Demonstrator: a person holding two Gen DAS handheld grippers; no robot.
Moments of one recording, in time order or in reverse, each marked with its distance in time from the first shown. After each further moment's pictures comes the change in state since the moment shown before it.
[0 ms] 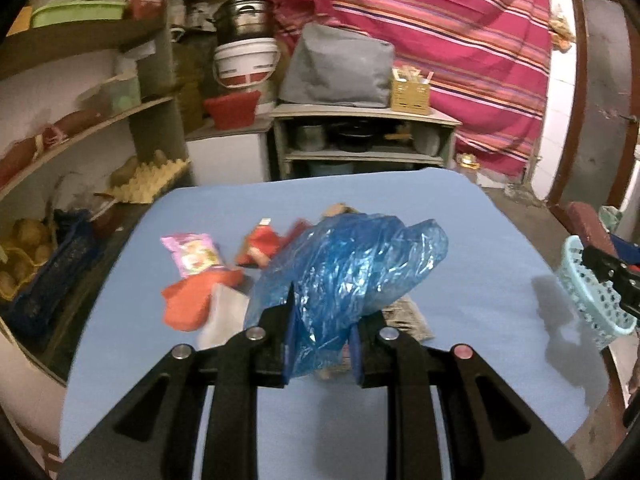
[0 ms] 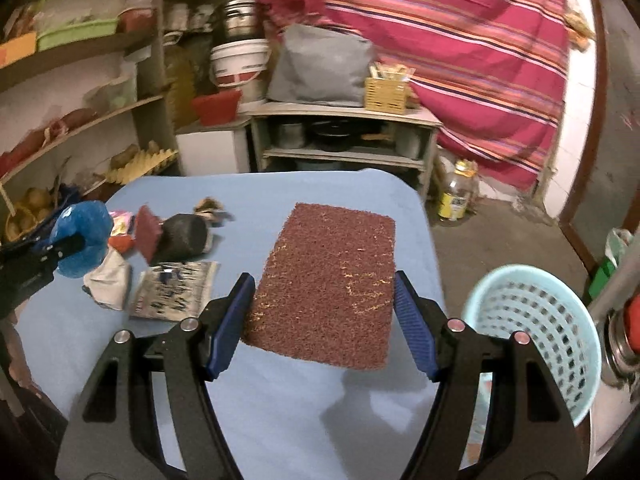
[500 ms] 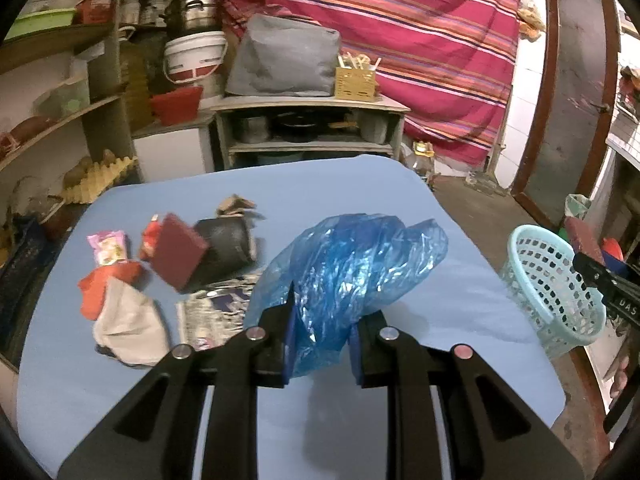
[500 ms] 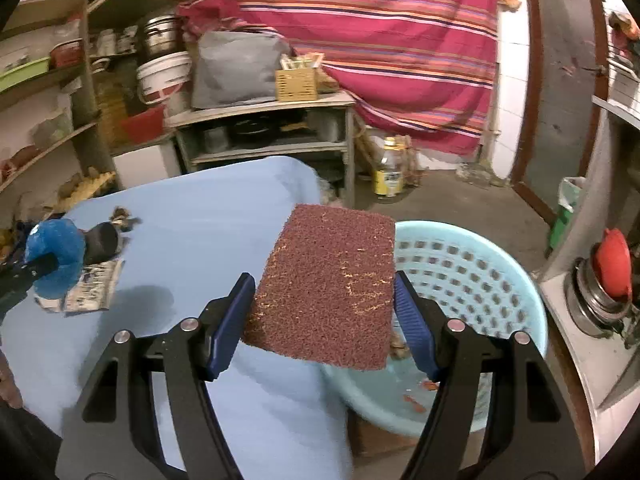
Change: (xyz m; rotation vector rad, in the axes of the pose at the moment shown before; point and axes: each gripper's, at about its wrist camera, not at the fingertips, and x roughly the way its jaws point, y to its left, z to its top) left arm 0.017 -0.101 0.003 0.031 0.033 -0.118; right arm -0.020 -0.117 -0.034 0.139 0.006 -0.160
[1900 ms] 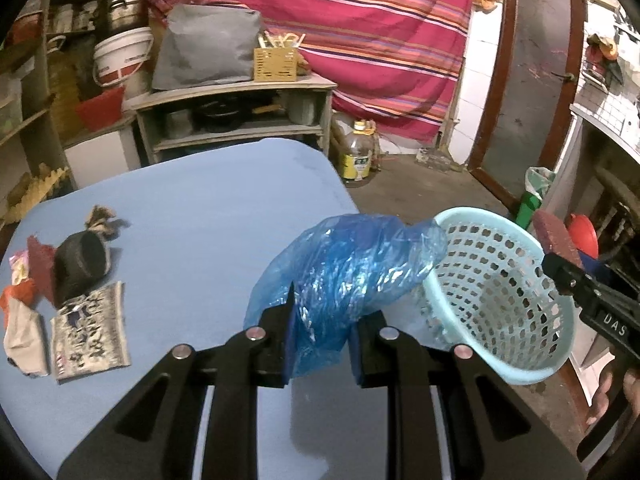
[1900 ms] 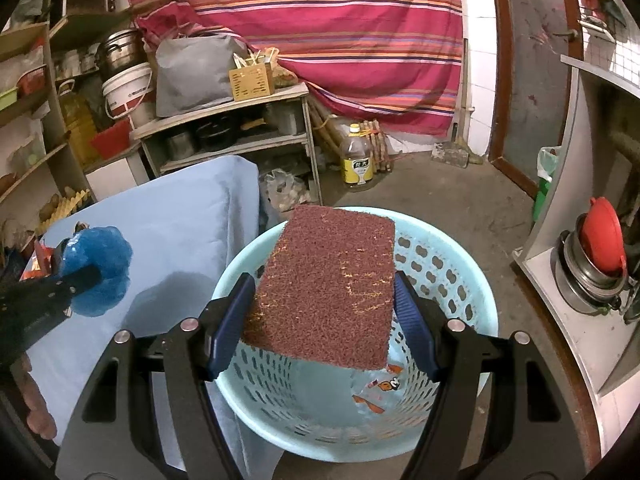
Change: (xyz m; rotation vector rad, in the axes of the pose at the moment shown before) left arm 0.064 -0.135 0.011 0.081 0.054 -0.145; right arm 0.017 -0.082 -0.004 0.098 0.028 -0.020
